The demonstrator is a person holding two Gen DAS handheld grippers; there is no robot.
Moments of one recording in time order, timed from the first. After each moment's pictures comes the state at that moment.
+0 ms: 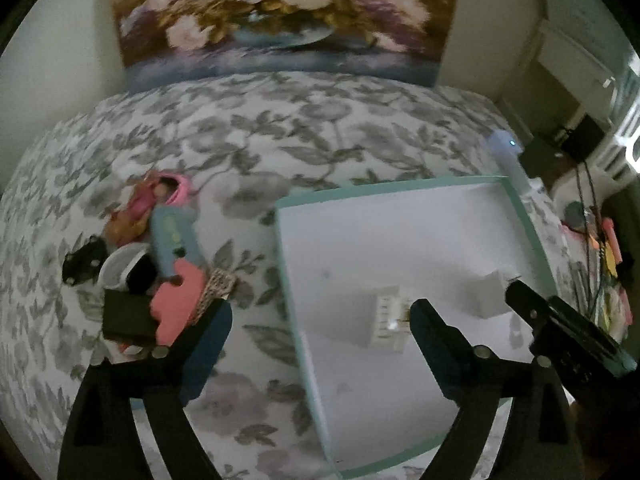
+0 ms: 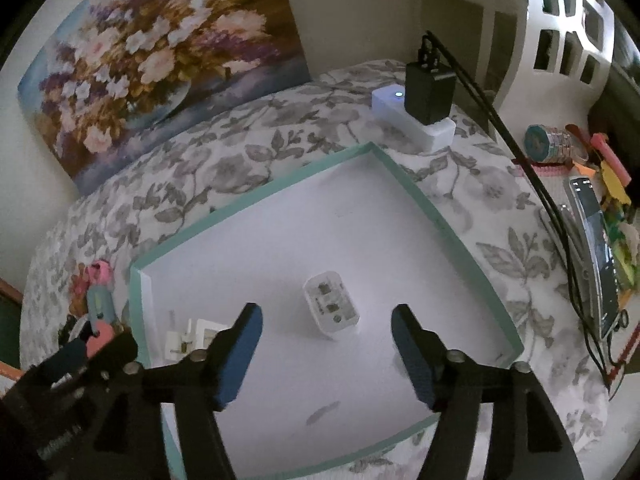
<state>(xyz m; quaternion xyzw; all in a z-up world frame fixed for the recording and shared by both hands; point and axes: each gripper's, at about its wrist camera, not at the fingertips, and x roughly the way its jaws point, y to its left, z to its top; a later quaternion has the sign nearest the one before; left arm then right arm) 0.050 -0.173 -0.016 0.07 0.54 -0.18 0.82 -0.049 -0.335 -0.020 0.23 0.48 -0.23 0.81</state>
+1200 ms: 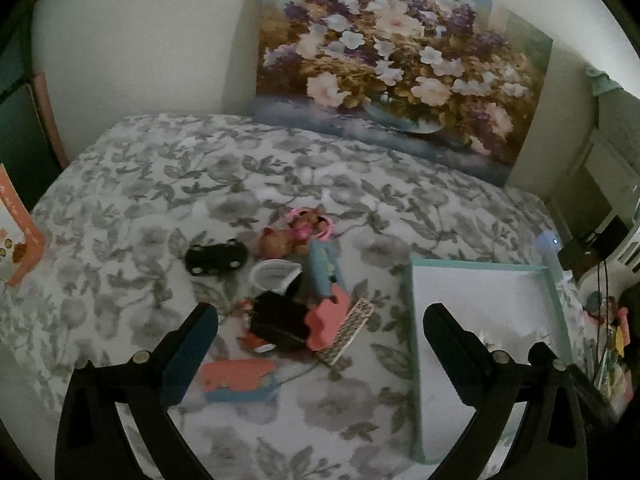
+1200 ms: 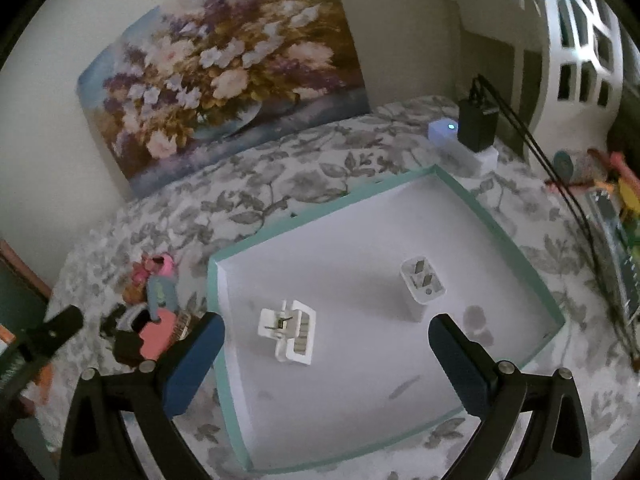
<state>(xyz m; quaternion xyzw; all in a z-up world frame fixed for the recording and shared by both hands) 0.030 -0.050 0.036 -0.01 0.44 -0.07 0.89 -0.058 -0.269 0.005 0.22 0.41 -0.19 0.86</state>
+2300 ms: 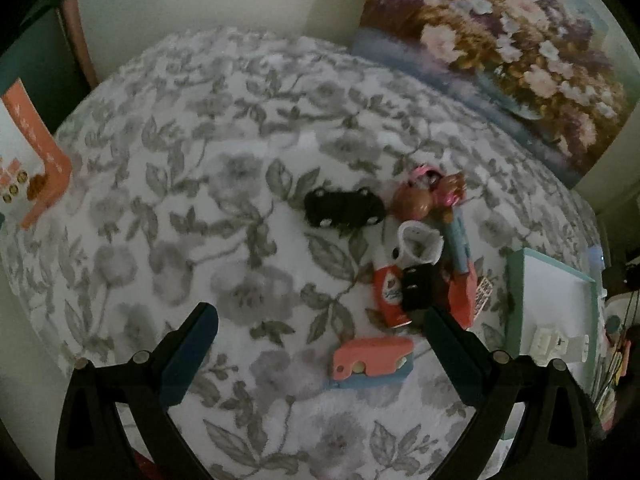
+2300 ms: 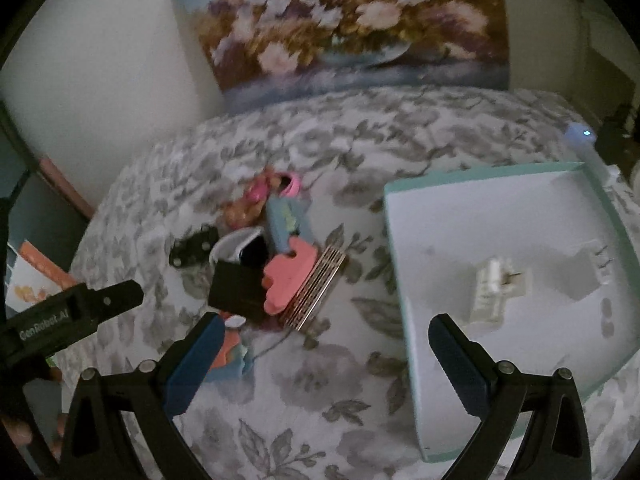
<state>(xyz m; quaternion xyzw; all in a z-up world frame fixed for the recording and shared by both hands) 0.069 0.068 -0.009 -0.07 0.56 0.00 0.83 0.010 -0.140 -0.010 0.18 0.48 -0.04 0.86</state>
